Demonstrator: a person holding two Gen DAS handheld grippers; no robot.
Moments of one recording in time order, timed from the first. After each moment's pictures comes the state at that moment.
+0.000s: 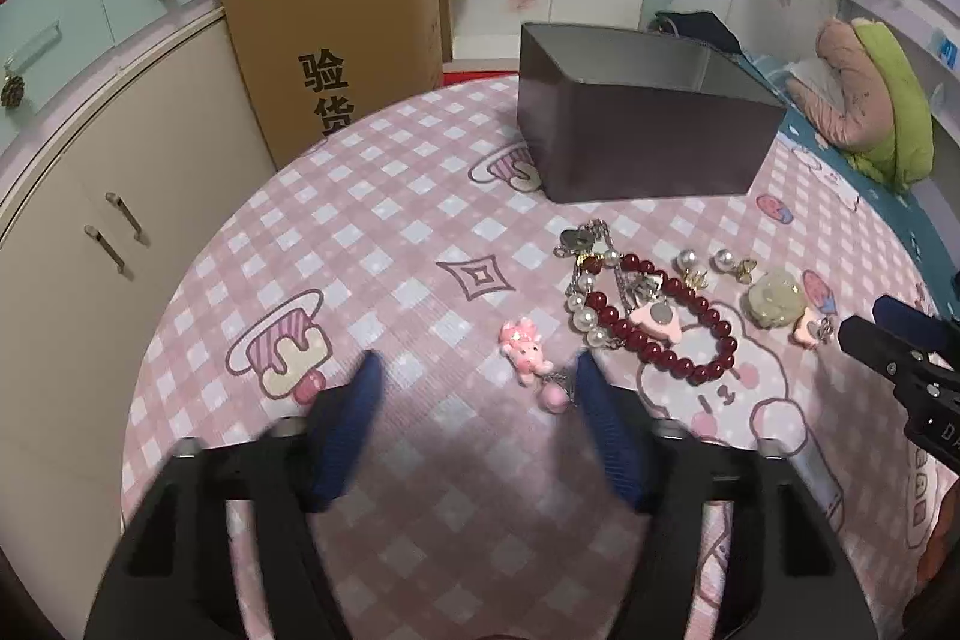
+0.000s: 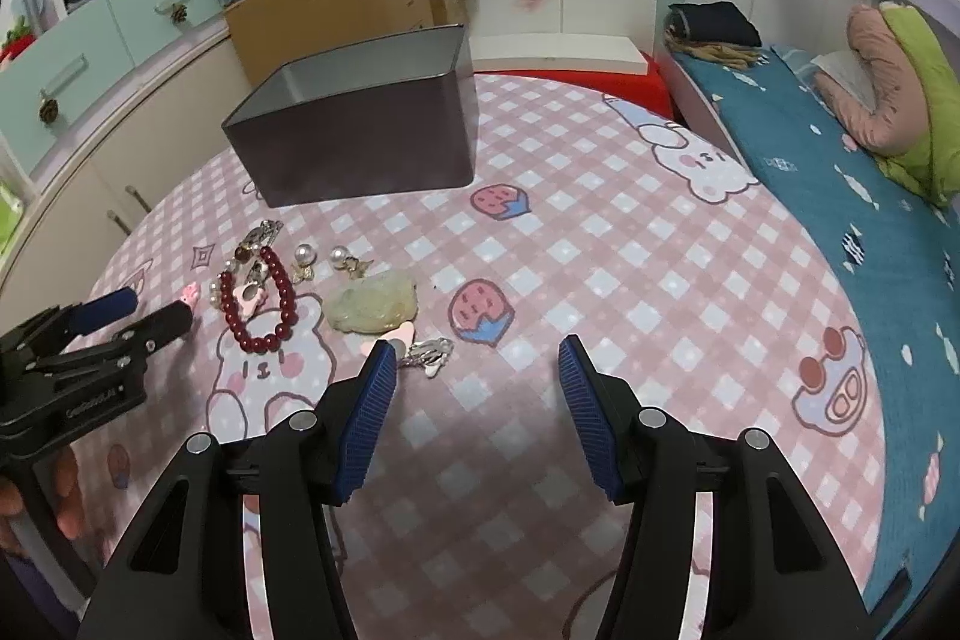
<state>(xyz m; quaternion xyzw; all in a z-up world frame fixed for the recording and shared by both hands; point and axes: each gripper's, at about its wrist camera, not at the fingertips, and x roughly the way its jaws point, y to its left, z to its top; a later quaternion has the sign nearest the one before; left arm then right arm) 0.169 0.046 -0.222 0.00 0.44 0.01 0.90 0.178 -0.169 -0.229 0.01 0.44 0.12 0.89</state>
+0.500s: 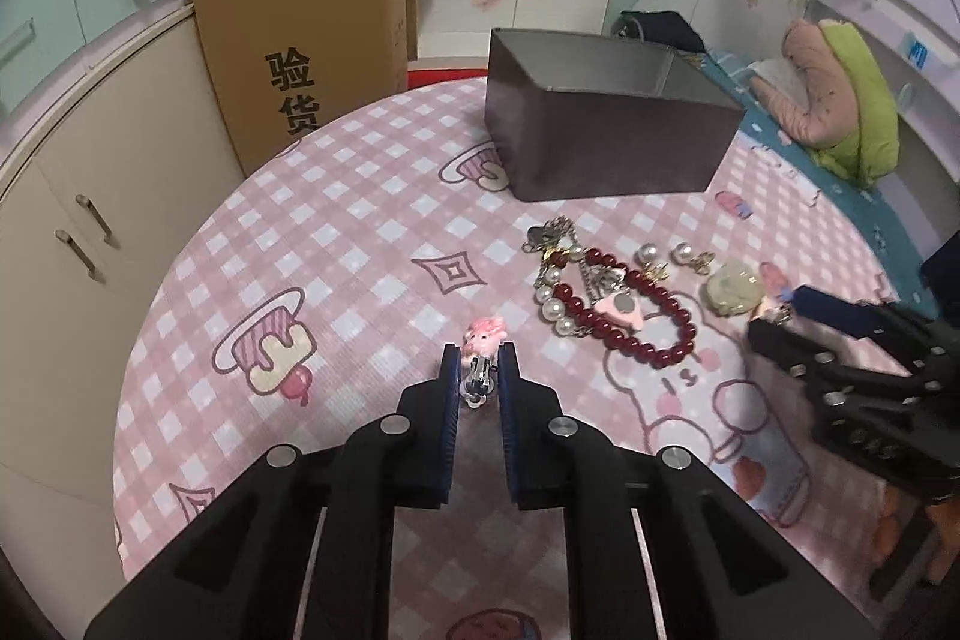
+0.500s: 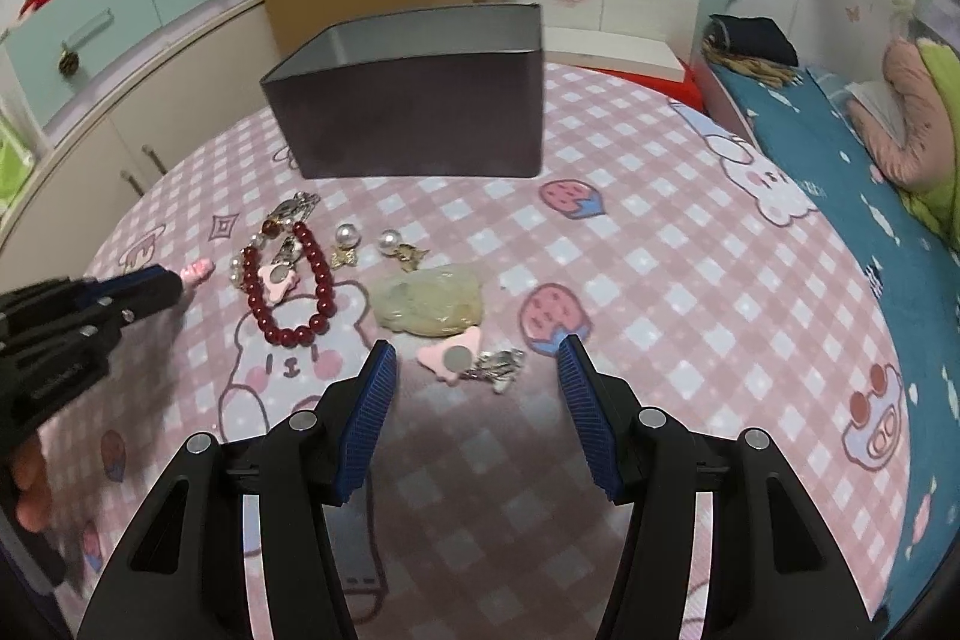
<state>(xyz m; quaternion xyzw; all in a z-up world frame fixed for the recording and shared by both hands) 0.159 0.052 -0.211 -0.02 0.44 -0.04 0.90 0.185 -0.137 -0.238 -0.03 0.44 0.15 0.88</state>
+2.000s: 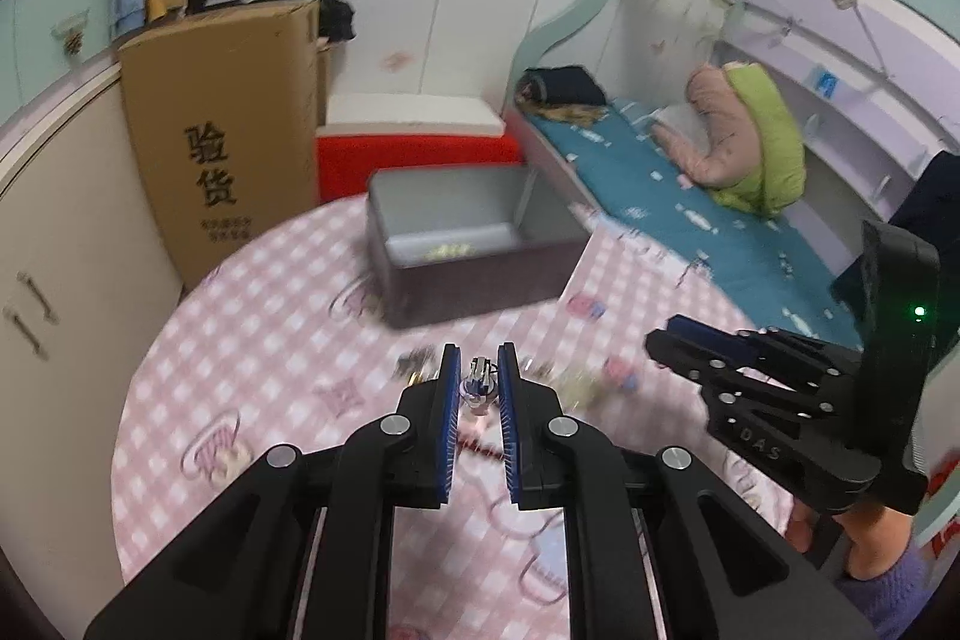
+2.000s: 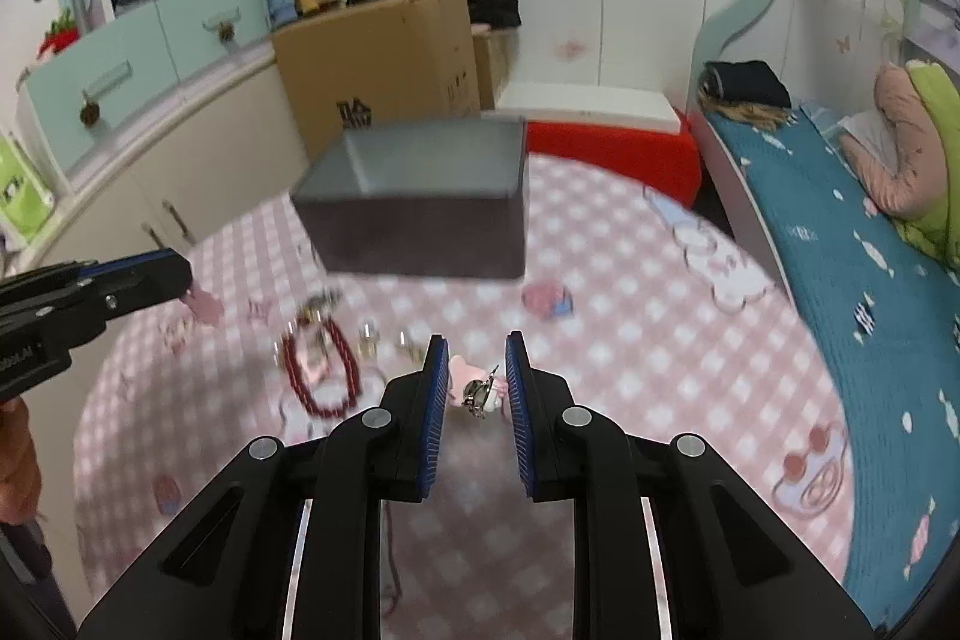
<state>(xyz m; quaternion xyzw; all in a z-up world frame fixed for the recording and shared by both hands) 0.162 0.027 -0.129 -0.04 0.38 -0.15 0.91 0.189 -0.159 -0.172 0.00 0.38 0.16 0.91</state>
